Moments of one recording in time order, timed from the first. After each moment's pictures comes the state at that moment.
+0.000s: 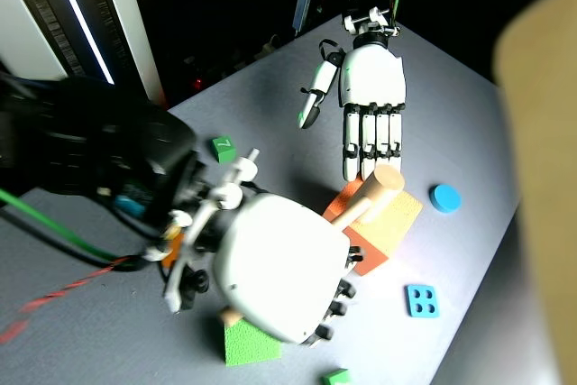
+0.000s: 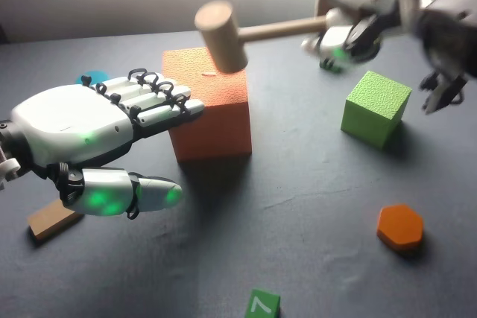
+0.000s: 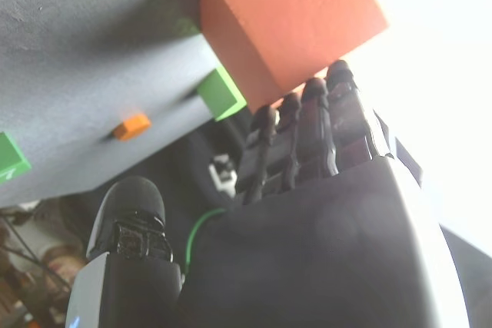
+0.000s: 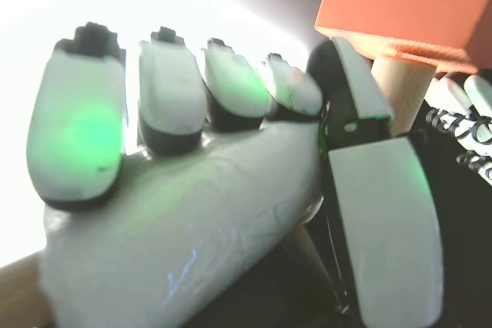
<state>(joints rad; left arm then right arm) 0.70 -0.92 1.12 0.27 -0.63 0.70 -0.16 -1.19 1.10 1.31 0.54 -2.25</state>
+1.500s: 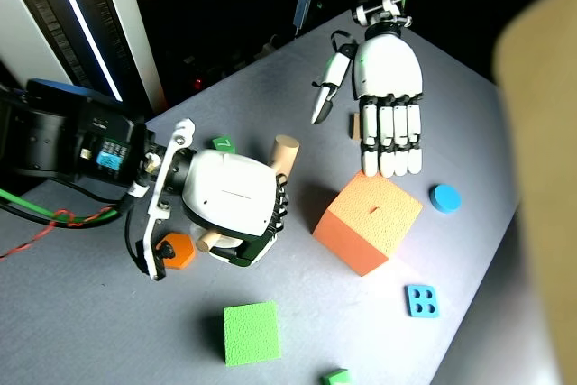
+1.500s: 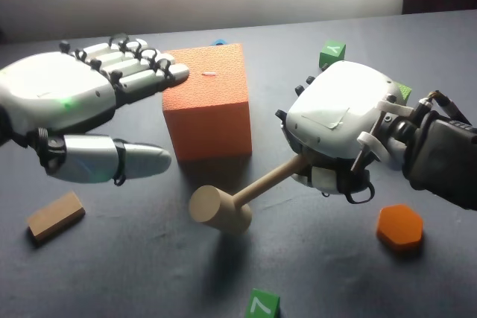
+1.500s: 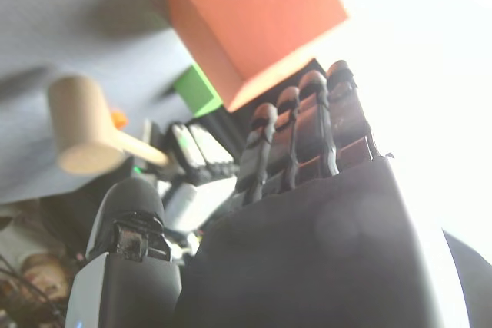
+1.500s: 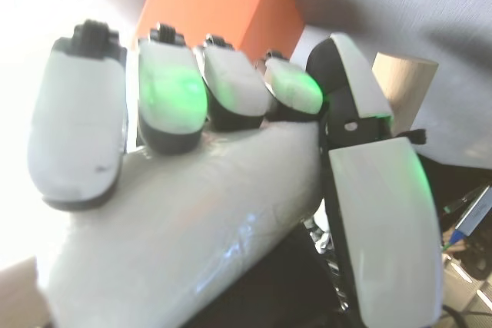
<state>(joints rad) 0.63 -0.87 1.13 0.31 -0.62 0.64 -0.43 -1.23 0.99 0.84 0.47 -2.19</state>
